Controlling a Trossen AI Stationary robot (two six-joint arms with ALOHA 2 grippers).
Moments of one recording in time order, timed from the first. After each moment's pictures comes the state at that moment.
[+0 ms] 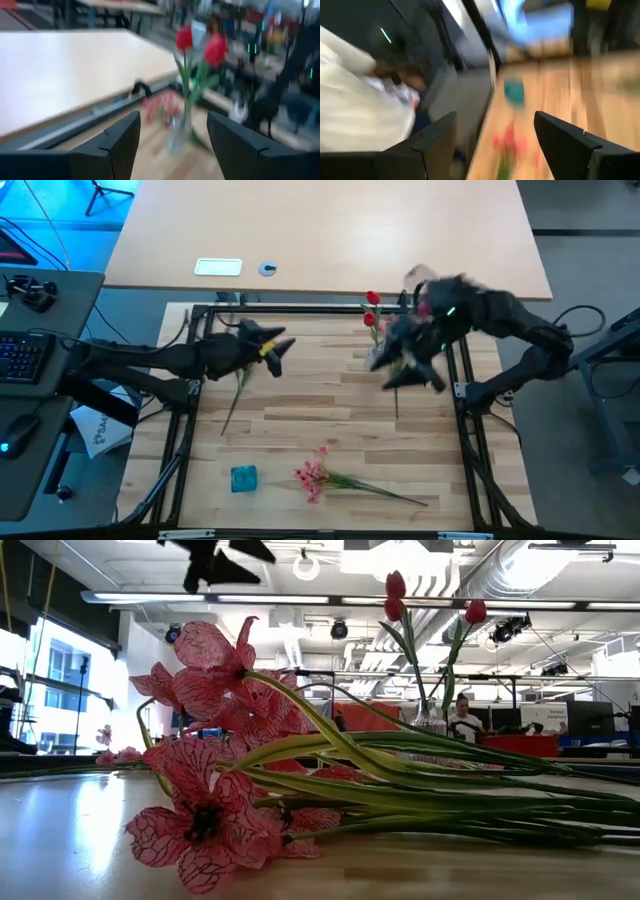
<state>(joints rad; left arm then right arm) 0.01 1.07 0.84 0.03 -0.60 -0.36 -0.04 1.39 1.88 -0.99 -0.54 0.20</state>
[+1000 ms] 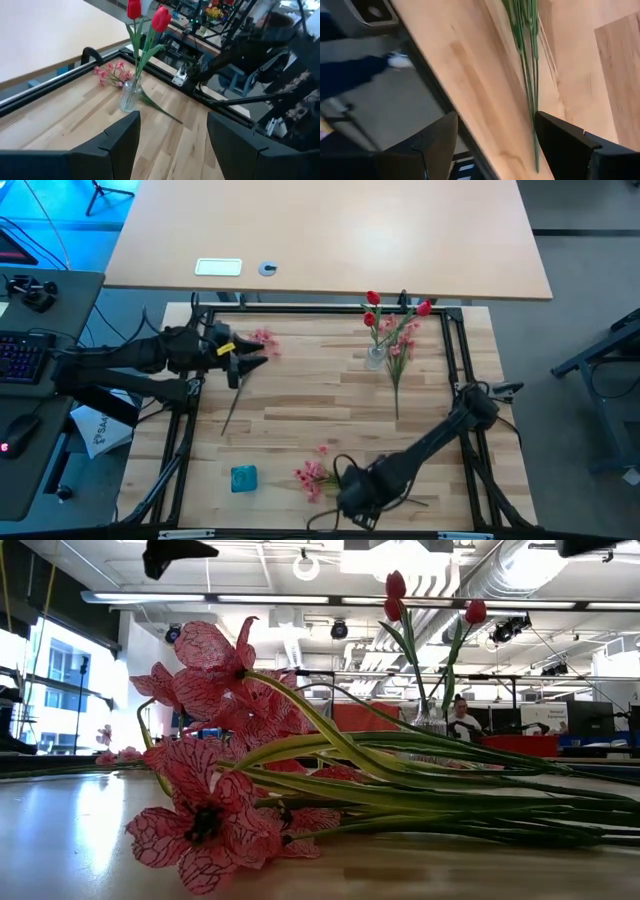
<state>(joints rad) 0.02 0.76 0.84 -0.33 -0.24 -0.45 0.62 2.11 1.88 -1.22 -0.19 1.07</state>
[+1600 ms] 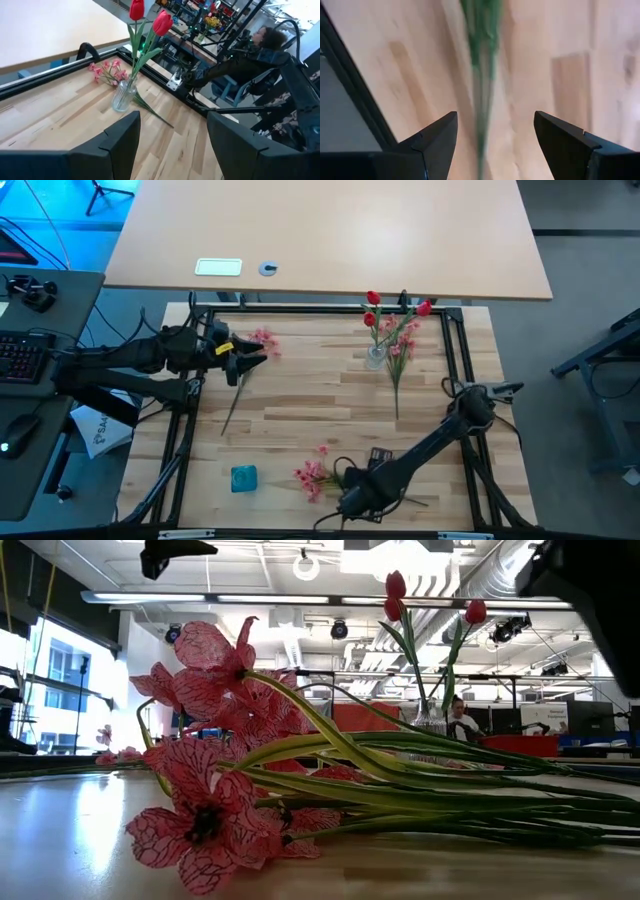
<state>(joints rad) 0.02 0.76 0.84 -0.31 -0.24 -0.55 0.64 2.16 1.83 -1.29 -0.03 0.86</state>
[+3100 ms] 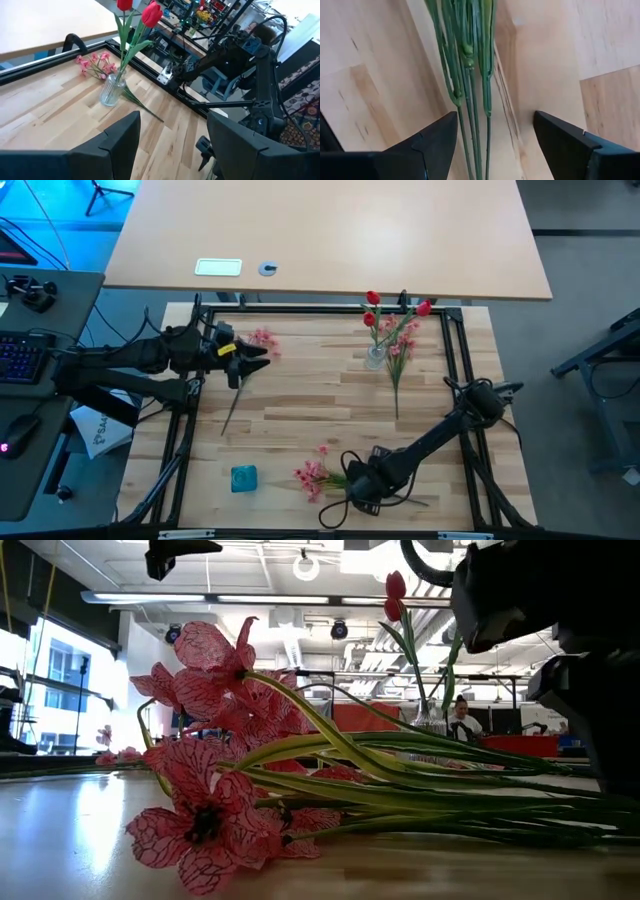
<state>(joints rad) 0.02 0.78 0.84 -0.29 -0.17 -0.57 0.62 2.07 1.41 -0.77 -0.03 0.92</state>
